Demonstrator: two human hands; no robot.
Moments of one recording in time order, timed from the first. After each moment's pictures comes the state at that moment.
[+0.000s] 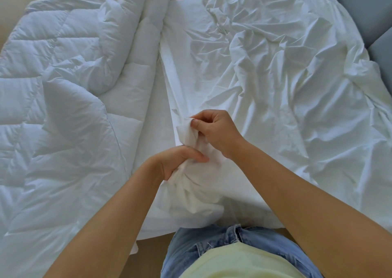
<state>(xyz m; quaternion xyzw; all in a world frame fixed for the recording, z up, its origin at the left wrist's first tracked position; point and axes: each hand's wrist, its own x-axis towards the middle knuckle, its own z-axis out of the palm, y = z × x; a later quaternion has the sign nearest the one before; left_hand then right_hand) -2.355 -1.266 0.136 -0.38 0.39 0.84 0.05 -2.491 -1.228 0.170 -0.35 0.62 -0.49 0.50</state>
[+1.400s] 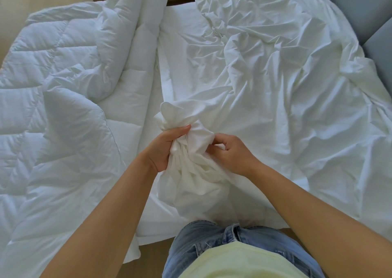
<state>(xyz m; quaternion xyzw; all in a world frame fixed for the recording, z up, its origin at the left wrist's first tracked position) -2.358 -1.281 0.157 -0.36 0.35 0.86 -0.11 -2.517 -1.178 0.131 -0.43 0.65 -0.40 0.48</state>
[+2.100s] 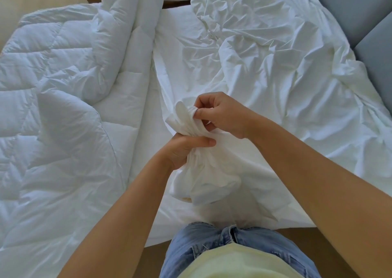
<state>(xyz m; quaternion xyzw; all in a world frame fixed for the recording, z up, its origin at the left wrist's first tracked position) -2.394 -1.266 0.160 -0.28 0.47 0.82 -0.15 -2.536 -1.236 0.213 -0.47 0.58 -0.38 0.55</state>
